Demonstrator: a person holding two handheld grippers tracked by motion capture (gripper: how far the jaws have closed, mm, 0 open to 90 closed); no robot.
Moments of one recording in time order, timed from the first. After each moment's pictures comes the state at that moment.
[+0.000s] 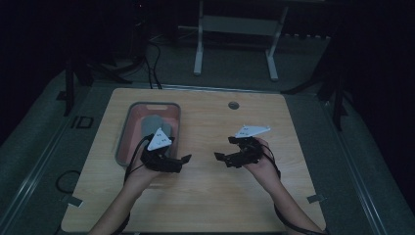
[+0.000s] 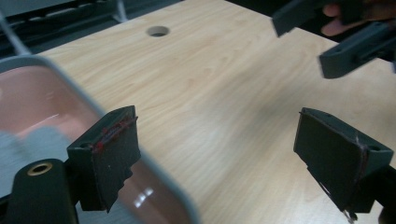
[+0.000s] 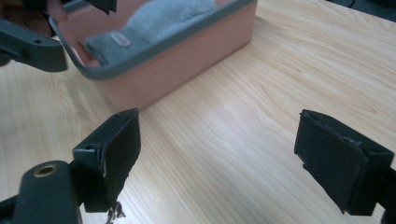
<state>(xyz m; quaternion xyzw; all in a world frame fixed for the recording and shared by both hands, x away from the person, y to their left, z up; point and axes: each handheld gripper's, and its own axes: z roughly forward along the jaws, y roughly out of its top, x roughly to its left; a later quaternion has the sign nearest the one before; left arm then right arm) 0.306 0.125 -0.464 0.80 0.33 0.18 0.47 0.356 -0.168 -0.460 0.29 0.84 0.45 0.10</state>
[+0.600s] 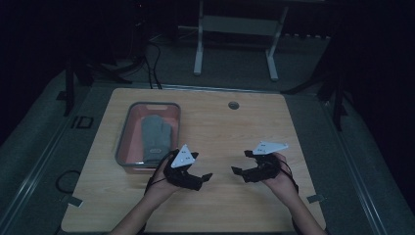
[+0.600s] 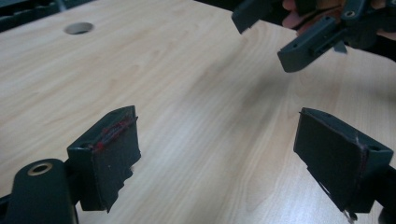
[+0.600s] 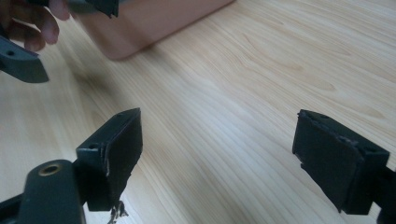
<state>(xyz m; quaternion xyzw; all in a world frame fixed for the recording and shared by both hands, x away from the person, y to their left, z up) 0.292 0.070 -0.502 0.82 0.26 0.13 0.49 0.327 -0.222 -0.490 0.29 0.85 0.43 0.11</state>
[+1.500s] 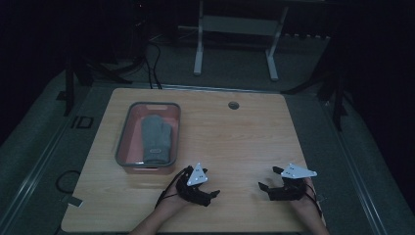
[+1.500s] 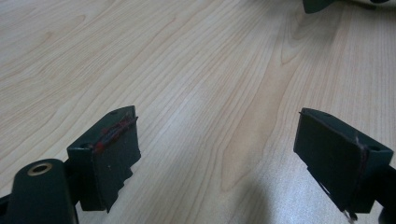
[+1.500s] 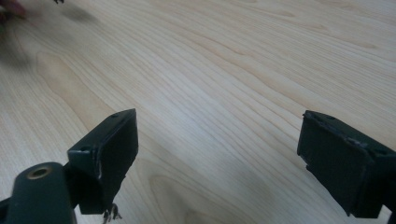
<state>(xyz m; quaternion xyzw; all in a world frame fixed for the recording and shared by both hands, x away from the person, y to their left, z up) 0.278 0.041 -0.559 0.85 0.24 0.13 0.46 0.292 -0.312 -0.549 0.33 0.82 0.42 0.18</state>
